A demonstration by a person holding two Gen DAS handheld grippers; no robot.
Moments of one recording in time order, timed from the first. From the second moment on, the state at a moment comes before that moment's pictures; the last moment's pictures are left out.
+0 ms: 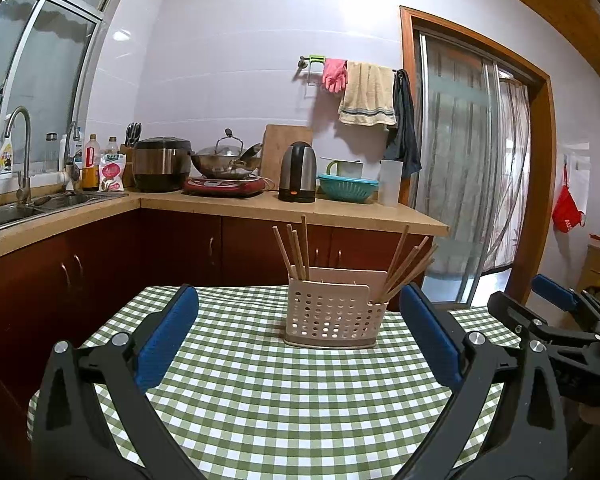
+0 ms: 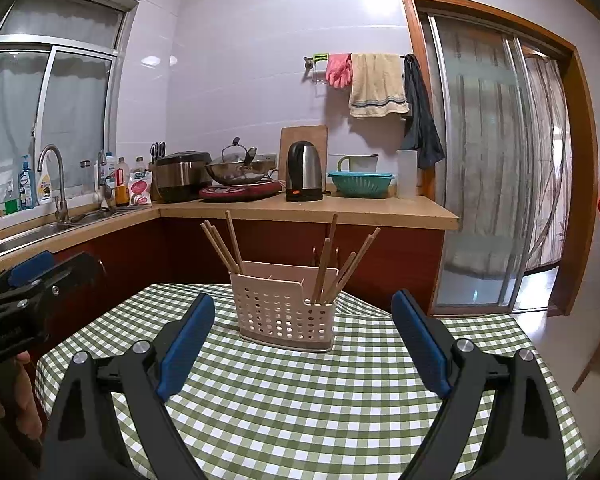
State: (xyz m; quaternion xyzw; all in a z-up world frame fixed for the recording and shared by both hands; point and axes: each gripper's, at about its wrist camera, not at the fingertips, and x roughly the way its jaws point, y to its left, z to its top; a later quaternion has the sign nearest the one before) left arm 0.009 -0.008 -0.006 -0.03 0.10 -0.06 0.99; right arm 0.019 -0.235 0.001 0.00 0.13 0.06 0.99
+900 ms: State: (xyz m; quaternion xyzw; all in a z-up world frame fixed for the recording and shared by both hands) left arm 0.005 -0.009 -0.008 -0.03 0.10 -0.06 0.99; right arm 0.014 -0.238 0.002 0.00 0.13 0.06 0.99
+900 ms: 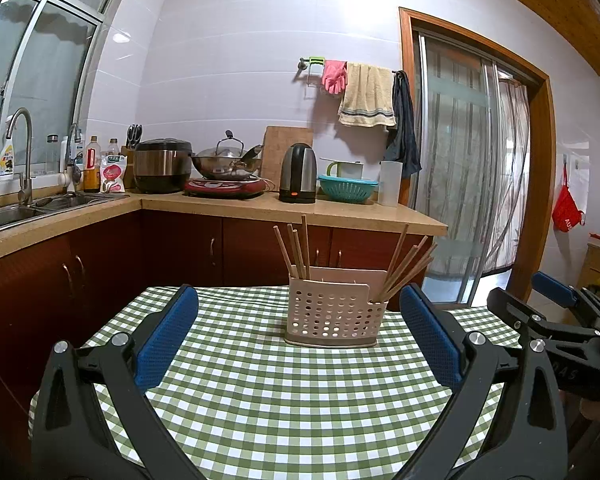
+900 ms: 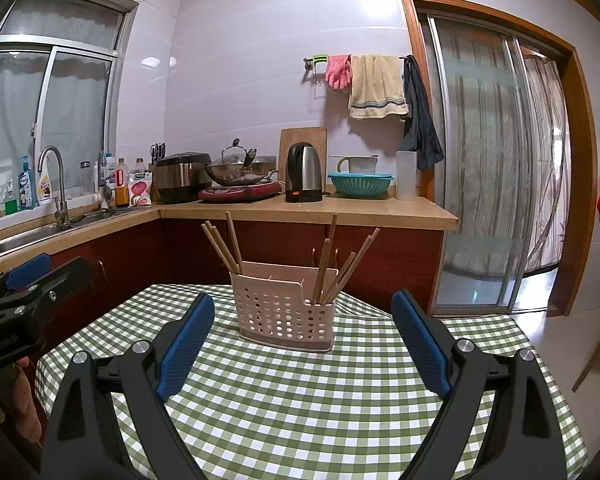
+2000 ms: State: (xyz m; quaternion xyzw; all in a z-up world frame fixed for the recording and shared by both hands) left arm 0.011 -0.028 -0.011 0.00 0.11 -0.05 0.99; right arm 0.016 -0.244 -0.001 0.00 0.14 0.06 0.99
